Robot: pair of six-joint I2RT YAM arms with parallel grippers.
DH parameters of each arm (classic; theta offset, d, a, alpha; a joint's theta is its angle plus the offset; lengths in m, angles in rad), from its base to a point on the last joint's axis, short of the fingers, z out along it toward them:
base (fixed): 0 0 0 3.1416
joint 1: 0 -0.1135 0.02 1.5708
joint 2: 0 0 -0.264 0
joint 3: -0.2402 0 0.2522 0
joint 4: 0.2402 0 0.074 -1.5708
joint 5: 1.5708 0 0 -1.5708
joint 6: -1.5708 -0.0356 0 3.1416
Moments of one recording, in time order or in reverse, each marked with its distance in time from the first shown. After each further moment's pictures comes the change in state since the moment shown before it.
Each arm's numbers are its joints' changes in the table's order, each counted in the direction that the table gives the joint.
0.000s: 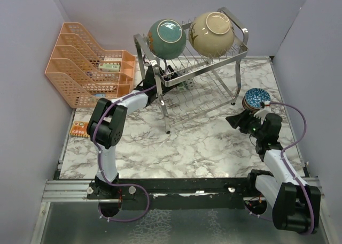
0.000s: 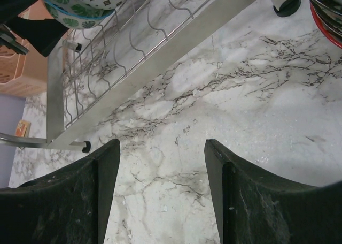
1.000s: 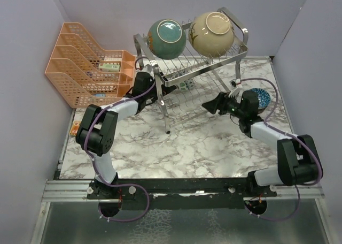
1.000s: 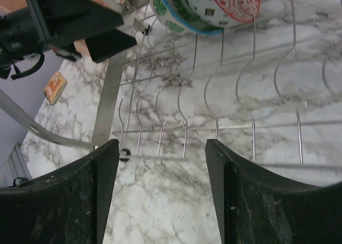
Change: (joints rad) left arm -0.070 -0.140 0.218 -0.040 0.137 -0.038; right arm -0.318 0.418 -0.291 -0.229 -0.044 0.040
